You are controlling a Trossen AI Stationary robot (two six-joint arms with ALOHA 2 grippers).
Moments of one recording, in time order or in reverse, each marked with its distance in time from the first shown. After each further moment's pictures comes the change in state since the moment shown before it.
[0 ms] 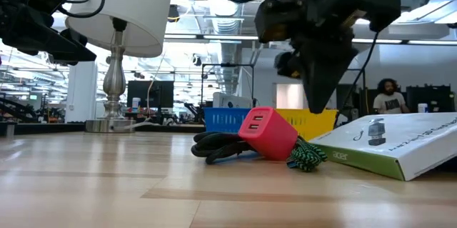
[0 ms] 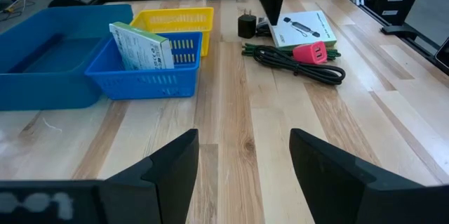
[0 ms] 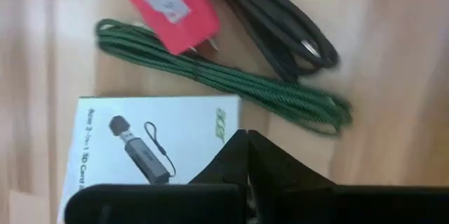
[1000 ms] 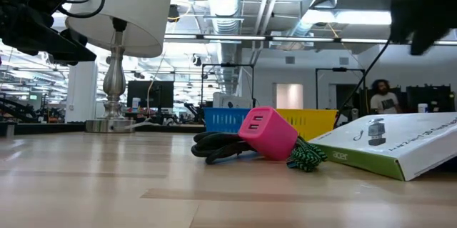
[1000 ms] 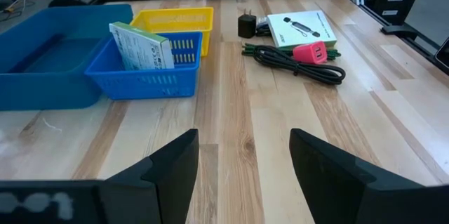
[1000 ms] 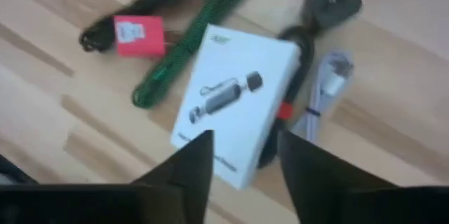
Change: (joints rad) left arm 0.000 0.000 0.000 0.000 0.000 0.000; right arm 0.444 -0.172 -0.013 -0.184 0.449 1.589
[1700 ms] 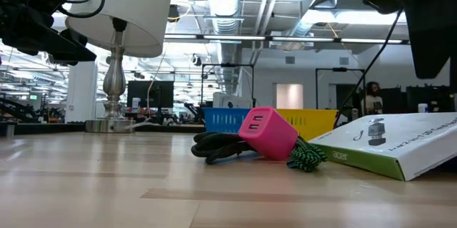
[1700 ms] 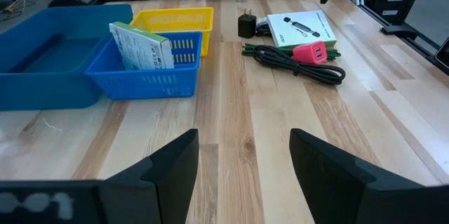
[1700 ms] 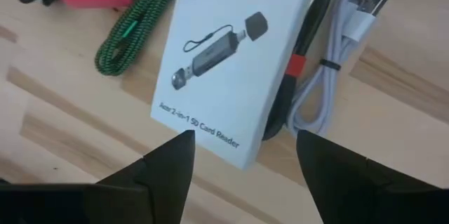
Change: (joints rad) left arm 0.000 0.000 0.000 0.000 0.000 0.000; right arm 0.006 0.109 0.002 0.053 -0.129 0.049
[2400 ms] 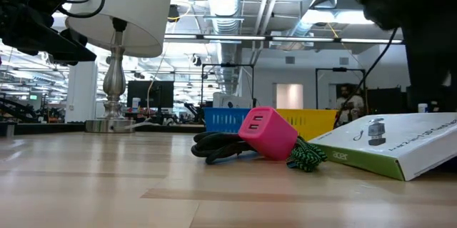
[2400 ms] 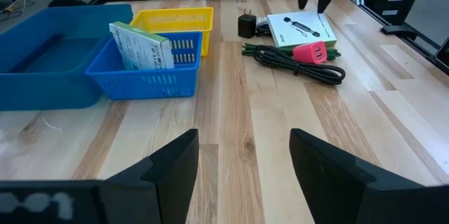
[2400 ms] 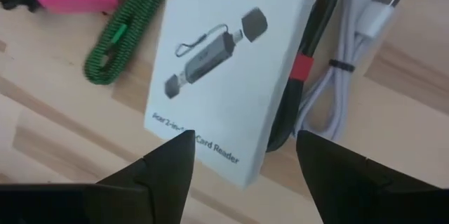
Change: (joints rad) left arm 0.000 0.000 0.000 0.000 0.000 0.000; right arm 0.001 -0.002 -0.085 0.116 0.008 0.034
